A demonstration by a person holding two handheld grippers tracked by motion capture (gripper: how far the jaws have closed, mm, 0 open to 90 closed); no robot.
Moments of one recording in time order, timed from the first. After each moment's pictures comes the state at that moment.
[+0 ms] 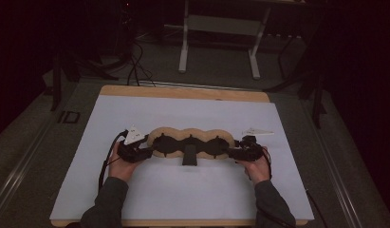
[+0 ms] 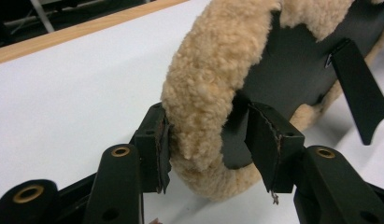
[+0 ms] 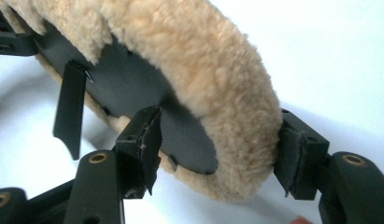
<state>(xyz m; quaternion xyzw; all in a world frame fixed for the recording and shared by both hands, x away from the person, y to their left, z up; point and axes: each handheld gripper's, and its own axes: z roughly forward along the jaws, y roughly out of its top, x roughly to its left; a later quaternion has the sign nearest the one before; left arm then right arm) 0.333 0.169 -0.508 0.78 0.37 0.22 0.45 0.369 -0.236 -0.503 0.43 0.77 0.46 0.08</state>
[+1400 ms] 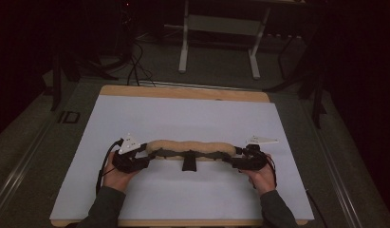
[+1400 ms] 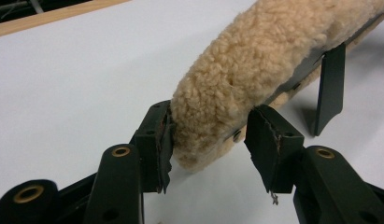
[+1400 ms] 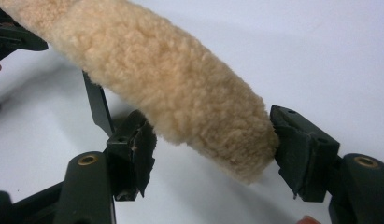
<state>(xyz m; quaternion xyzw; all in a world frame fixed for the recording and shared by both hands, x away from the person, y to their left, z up) 0.299 0.173 -0.505 0.78 0.39 0.20 0.45 0.342 -0.245 -0.505 0.40 0.78 0.47 0.06</state>
